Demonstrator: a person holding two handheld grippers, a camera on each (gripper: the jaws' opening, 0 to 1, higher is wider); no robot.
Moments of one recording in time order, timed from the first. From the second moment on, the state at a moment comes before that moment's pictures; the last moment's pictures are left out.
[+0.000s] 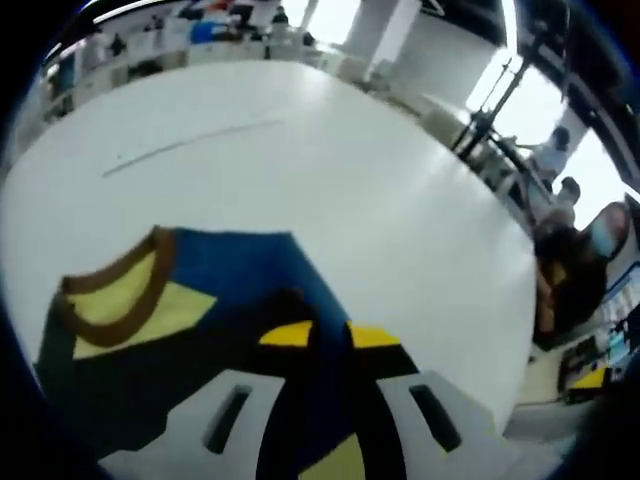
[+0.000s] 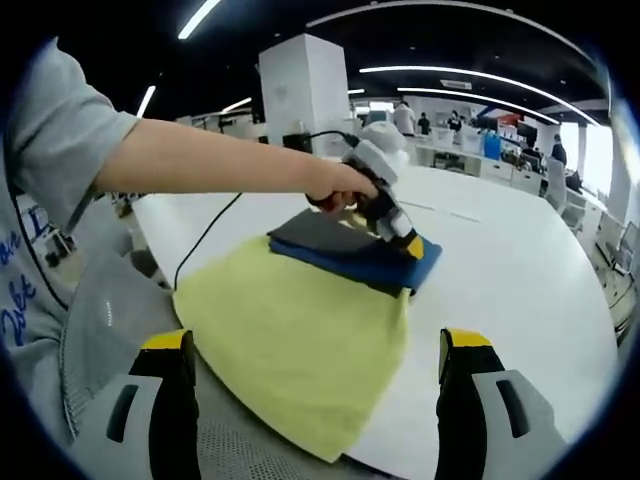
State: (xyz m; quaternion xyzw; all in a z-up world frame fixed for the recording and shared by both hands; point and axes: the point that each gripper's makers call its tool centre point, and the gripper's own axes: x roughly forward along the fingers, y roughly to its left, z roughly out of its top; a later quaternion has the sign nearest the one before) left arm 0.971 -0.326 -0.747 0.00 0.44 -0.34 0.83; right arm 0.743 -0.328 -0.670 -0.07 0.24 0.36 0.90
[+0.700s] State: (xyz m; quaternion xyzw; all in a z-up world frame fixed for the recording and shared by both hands) left arm 0.961 -0.320 -0.727 0.02 0.42 -0.37 0.83; right arm 0.742 -0.327 -0.671 -0.08 0.24 0.36 0.89
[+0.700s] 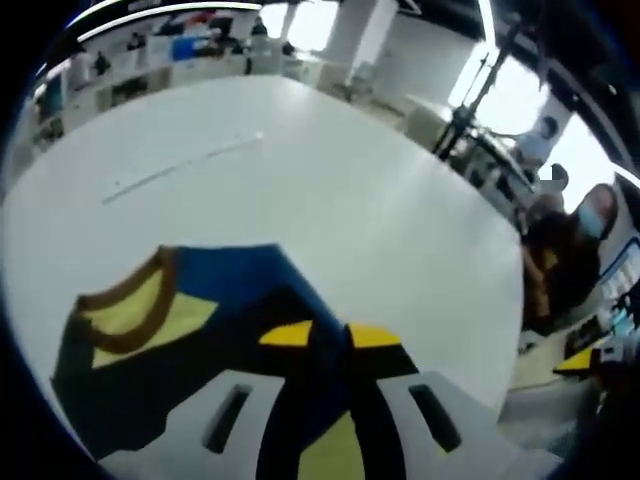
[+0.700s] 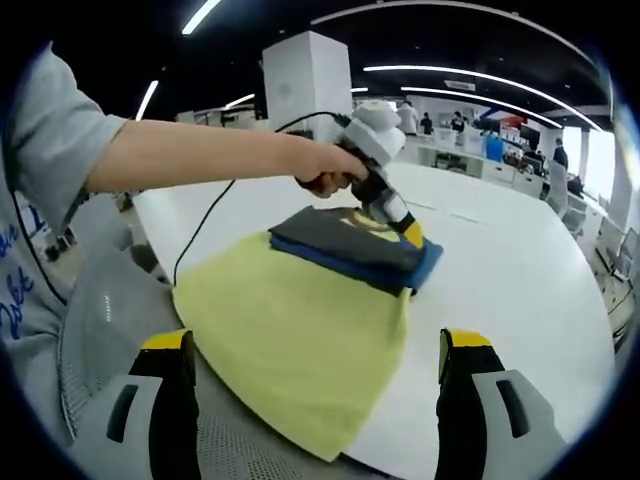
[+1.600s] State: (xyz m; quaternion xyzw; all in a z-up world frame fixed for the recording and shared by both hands) left arm 0.910 -0.304 -0.713 0.15 0.39 -0.44 0.80; right arm 0.742 -0.333 -0.666 -0.10 0.25 0.36 0.89
